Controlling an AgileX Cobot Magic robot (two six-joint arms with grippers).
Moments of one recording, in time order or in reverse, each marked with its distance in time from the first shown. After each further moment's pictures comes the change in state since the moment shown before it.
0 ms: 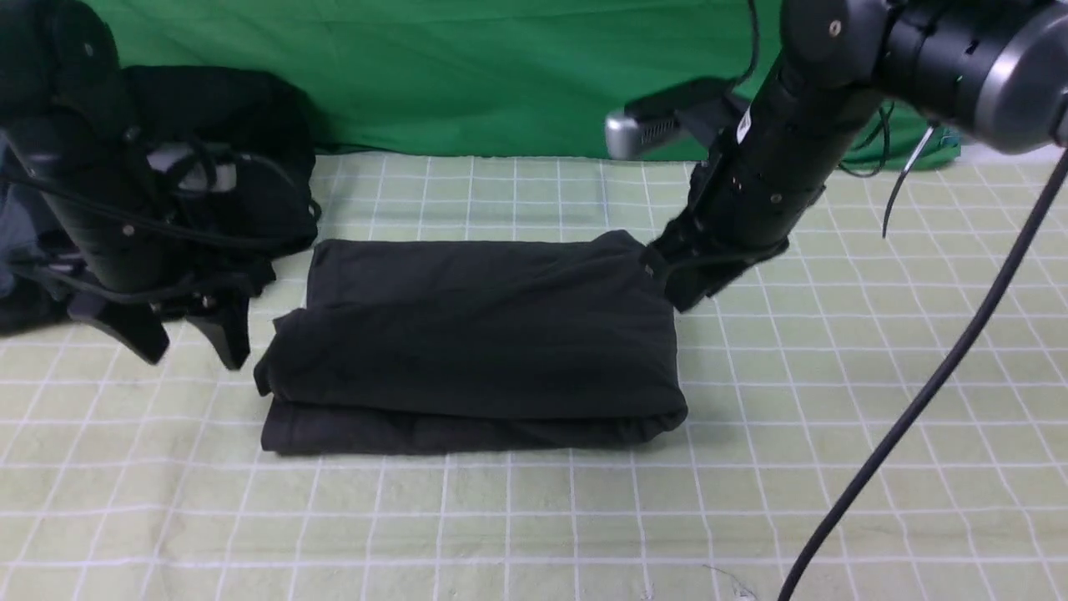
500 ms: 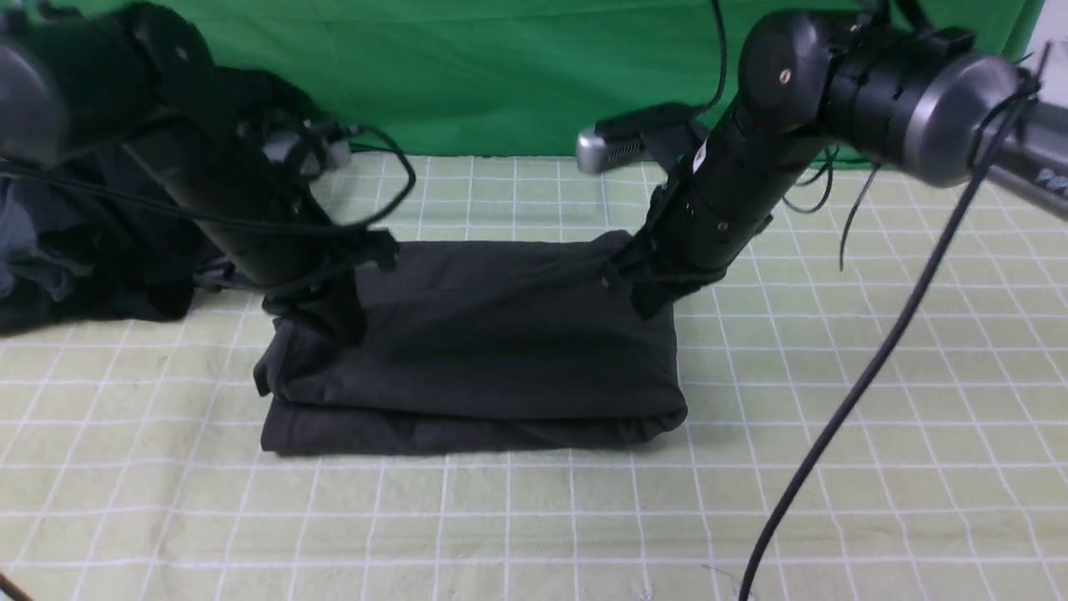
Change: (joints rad) right arm 0.000 0.147 0.000 0.074 -0.078 -0.004; left arm -0.121 0.105 0.004 -0.210 -0.157 -0.014
